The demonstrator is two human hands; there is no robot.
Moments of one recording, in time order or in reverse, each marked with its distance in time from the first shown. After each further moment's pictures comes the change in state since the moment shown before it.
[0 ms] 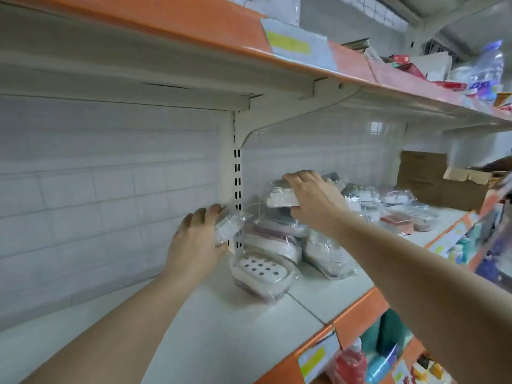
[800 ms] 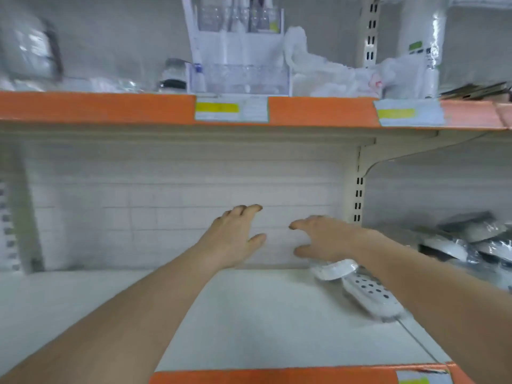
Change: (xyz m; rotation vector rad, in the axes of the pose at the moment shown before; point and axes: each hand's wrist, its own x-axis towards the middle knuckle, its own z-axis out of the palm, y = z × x) left_hand -0.102 -0.002 -0.182 0.196 -0.117 -0.281; right_hand -0.027 -0.138 -0.063 0.278 -0.401 -0.534
